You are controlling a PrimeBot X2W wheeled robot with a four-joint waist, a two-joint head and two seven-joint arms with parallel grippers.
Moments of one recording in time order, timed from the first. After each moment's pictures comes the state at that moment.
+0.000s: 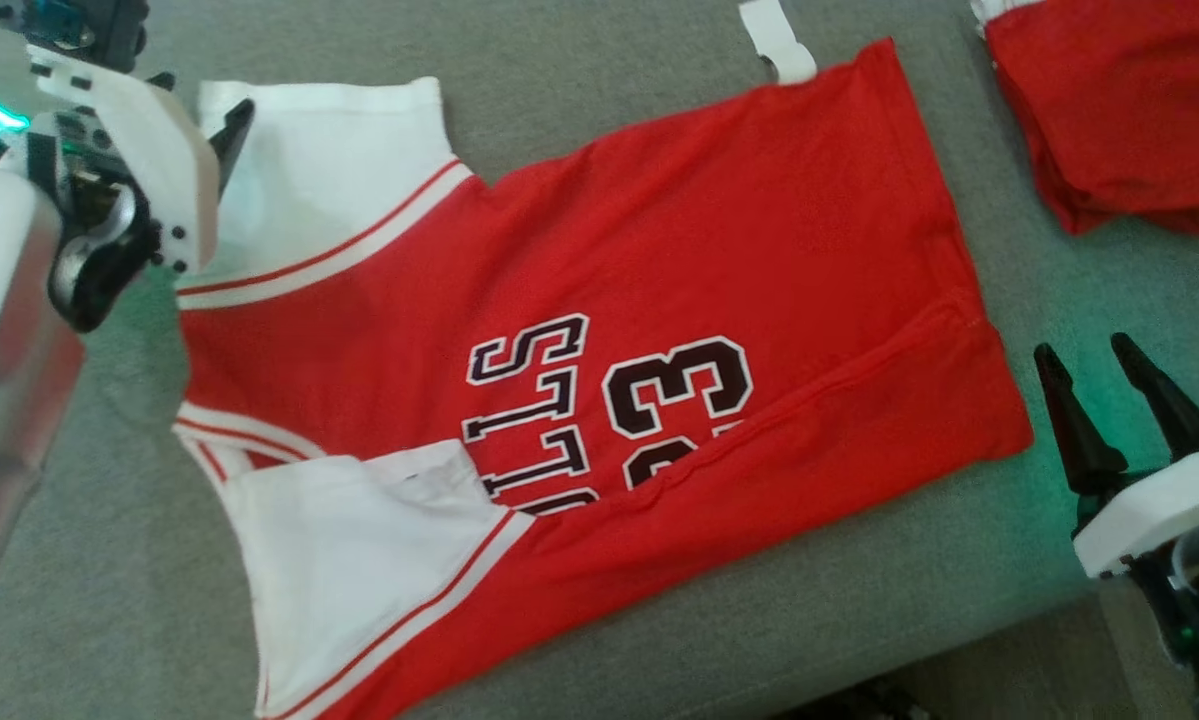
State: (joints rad) left arm -1.01 0.50 -0.69 0.65 -0.65 -0.13 0.55; right arm -0.08 -0.38 0.07 0.12 0.46 0.13 0.12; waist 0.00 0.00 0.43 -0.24
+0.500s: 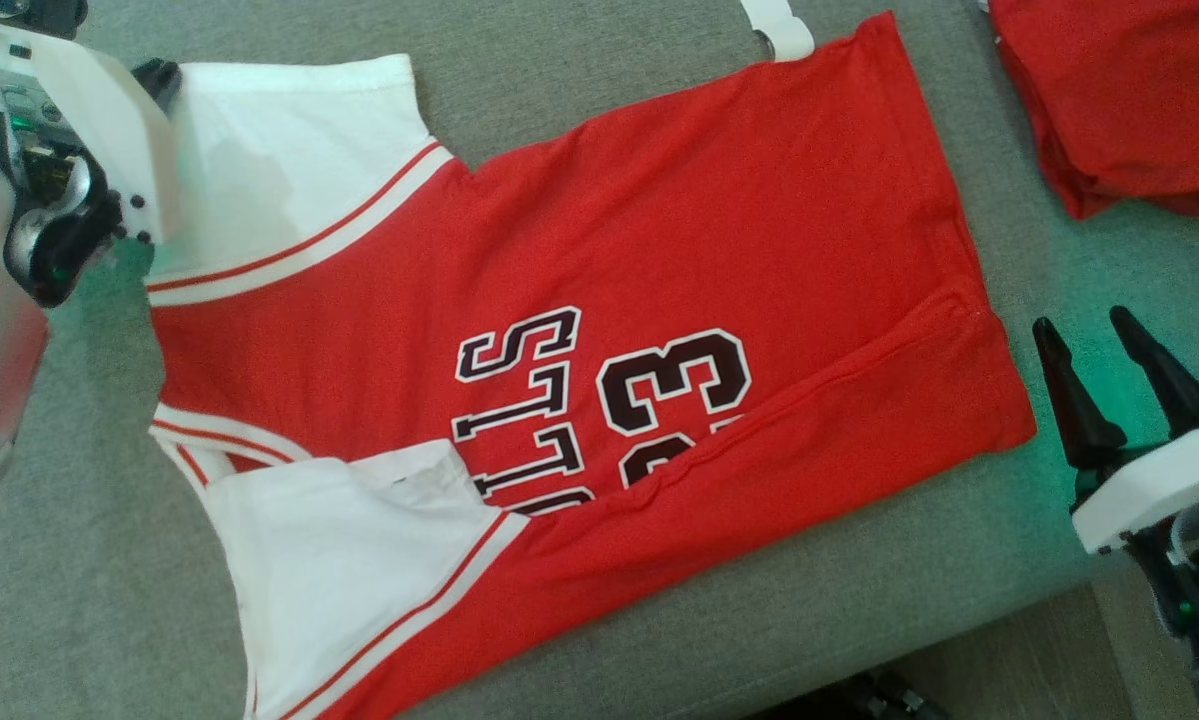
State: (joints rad) left arm -1.07 0.51 -0.71 0.74 -0.71 -0.13 0.53; right arm -0.12 -0.39 0.09 0.14 0.47 0.13 0.10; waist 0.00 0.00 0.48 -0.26
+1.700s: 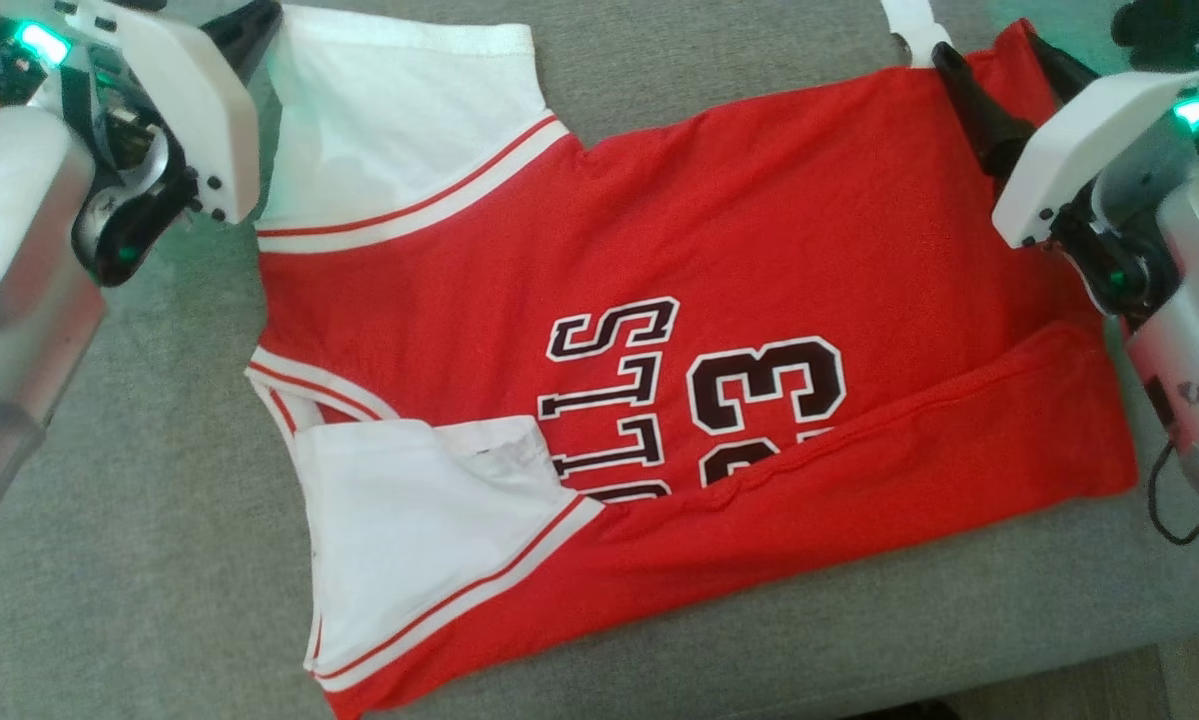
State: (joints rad) left arm -1.15 0.52 -0.94 0.63 -0.86 -0.13 0.38; right arm -0.89 -0.40 0.55 0.69 0.70 0.13 0.17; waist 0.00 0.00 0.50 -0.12
